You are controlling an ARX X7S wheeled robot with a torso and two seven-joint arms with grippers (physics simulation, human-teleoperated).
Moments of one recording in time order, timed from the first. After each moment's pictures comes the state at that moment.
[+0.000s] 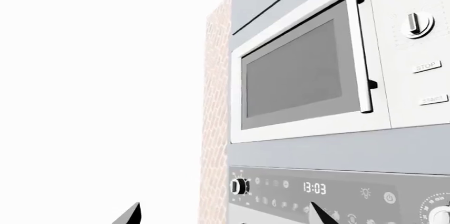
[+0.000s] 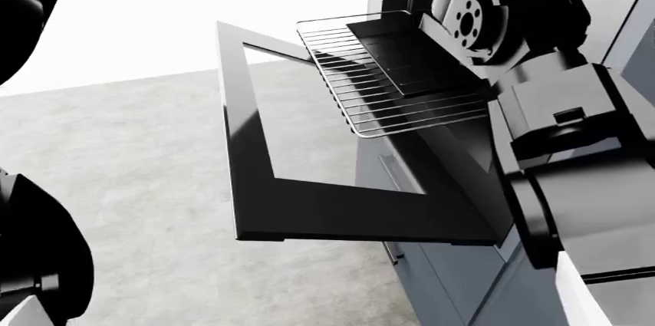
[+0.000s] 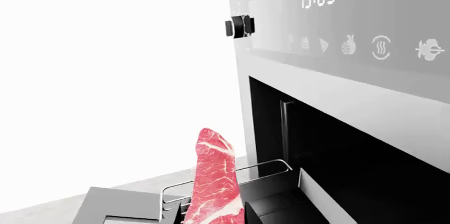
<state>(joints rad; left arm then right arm) -1.40 -0.29 0.02 0.39 -0.90 -1.08 -0.41 1.73 0.01 -0.42 1.26 0.59 0.36 0.13</state>
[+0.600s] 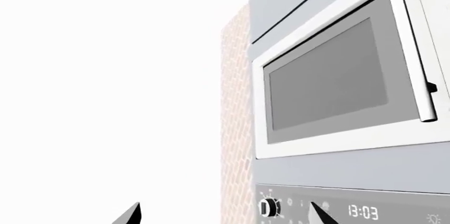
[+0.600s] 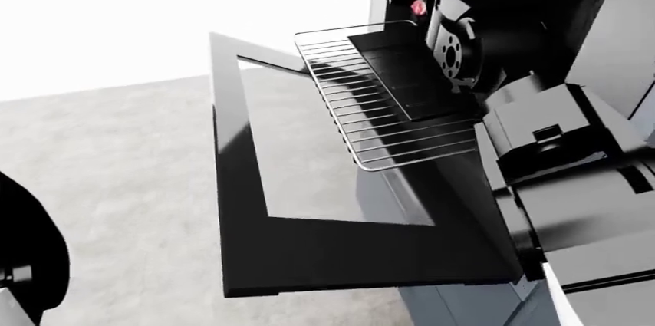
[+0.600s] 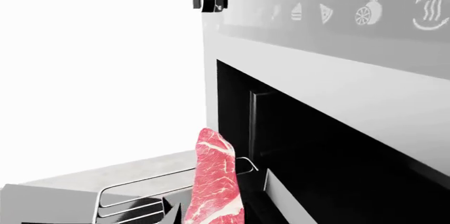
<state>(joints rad) -1.45 -0.34 0.04 0.37 -0.87 -1.06 -0.40 1.67 0.00 -0.51 1.31 0.55 0.31 0.21</state>
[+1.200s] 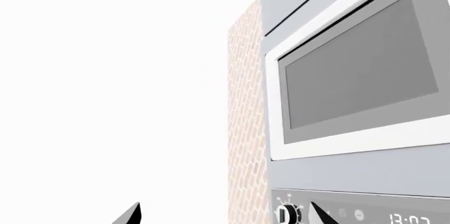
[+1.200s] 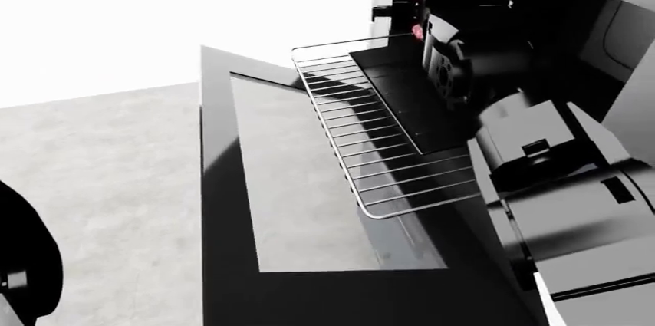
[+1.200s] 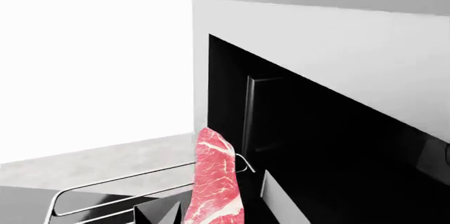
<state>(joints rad) -1.43 -0.36 0.04 0.37 -0.85 -1.02 -0.39 1.63 0.00 -0.55 1.31 0.54 0.33 0.24</state>
